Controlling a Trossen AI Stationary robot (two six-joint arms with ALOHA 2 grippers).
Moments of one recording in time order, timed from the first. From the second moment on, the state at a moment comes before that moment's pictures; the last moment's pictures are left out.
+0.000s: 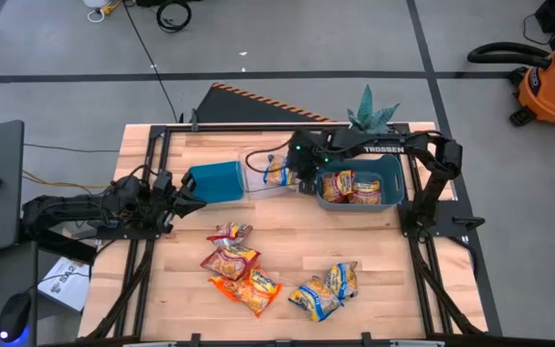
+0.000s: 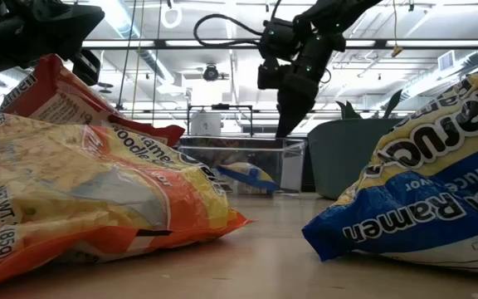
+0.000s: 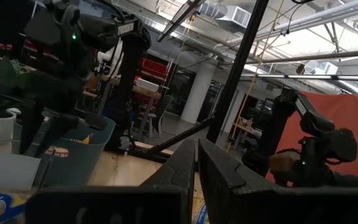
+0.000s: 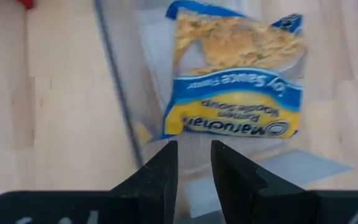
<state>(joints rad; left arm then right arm) 0.12 0.25 0.02 0.53 0.26 -0.43 -0.31 1.75 1.34 -0.70 -0.07 -0.21</state>
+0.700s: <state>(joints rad) 0.12 0.25 0.02 0.53 0.26 -0.43 -0.15 1.75 1.46 -0.71 -0.05 -0.12</state>
